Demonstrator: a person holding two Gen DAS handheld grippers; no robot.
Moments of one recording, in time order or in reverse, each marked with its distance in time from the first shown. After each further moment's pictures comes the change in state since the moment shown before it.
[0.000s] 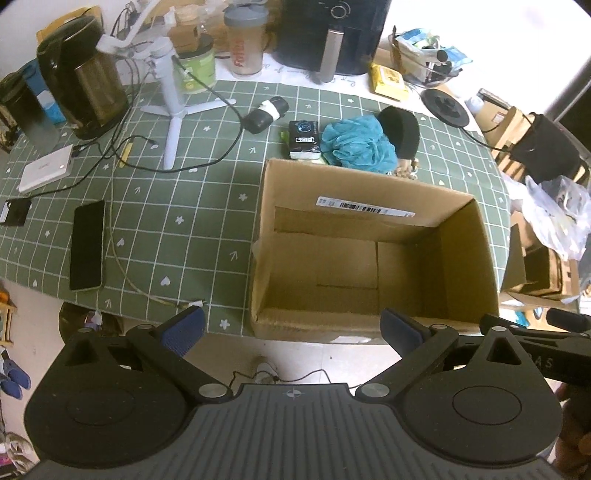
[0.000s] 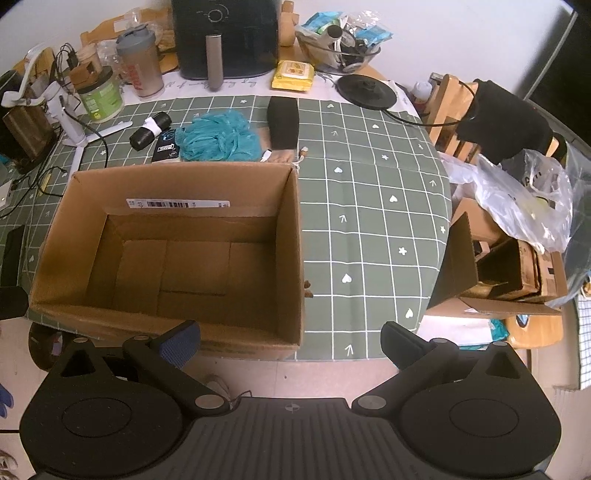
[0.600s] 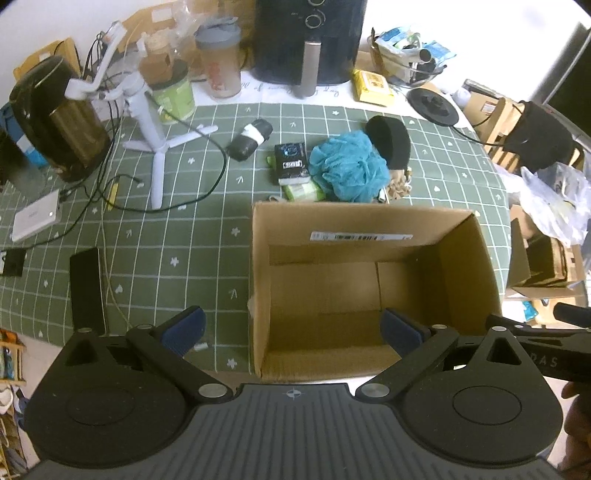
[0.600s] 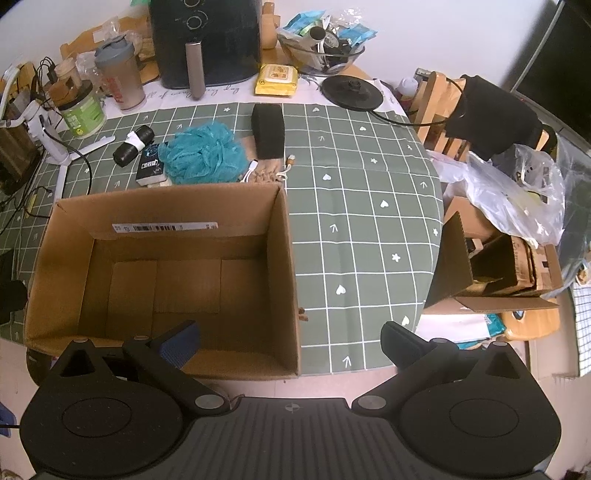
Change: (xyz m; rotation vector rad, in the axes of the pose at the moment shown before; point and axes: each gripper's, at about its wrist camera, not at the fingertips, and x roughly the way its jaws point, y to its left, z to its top) left arm 0.005 -0.009 0.034 0.108 -0.028 0.012; right arm 0.006 0.001 0.017 0.050 -0.001 -0.027
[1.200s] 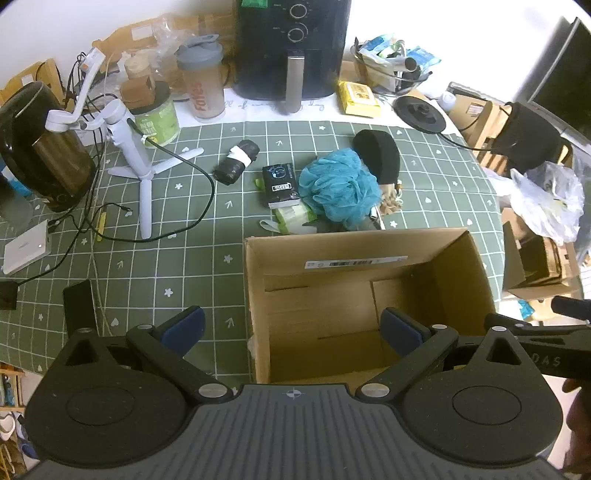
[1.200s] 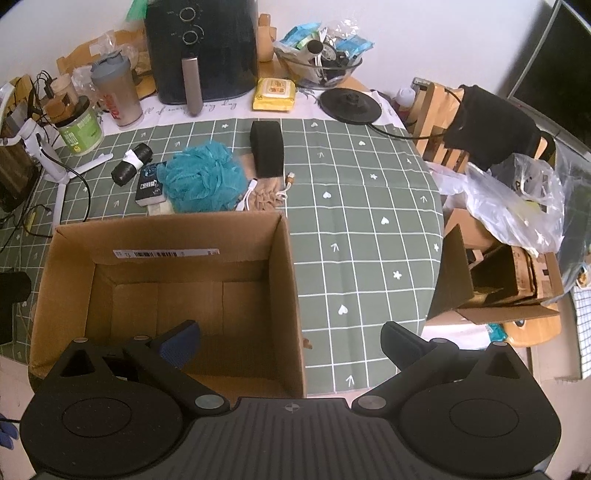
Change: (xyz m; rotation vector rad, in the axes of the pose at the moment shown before) left arm 0.005 0.003 0.019 0.053 -0.031 -0.036; right arm -0.001 0.002 0.013 0.008 -0.041 0.006
